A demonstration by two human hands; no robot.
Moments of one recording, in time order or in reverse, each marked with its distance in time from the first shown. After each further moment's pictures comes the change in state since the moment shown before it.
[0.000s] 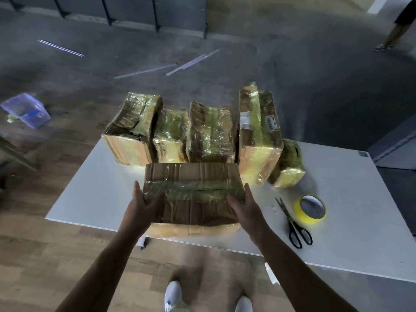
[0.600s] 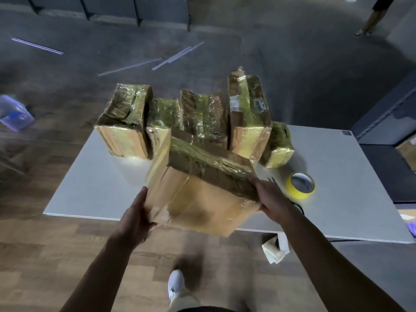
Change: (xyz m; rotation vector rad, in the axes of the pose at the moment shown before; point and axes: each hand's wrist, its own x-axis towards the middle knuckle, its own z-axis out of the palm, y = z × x) left_hand -0.039 -0.019 -0.004 -0.652 -0.223 -0.342; right_hand -0.006 0.030 -0.045 0.183 0.069 0.243
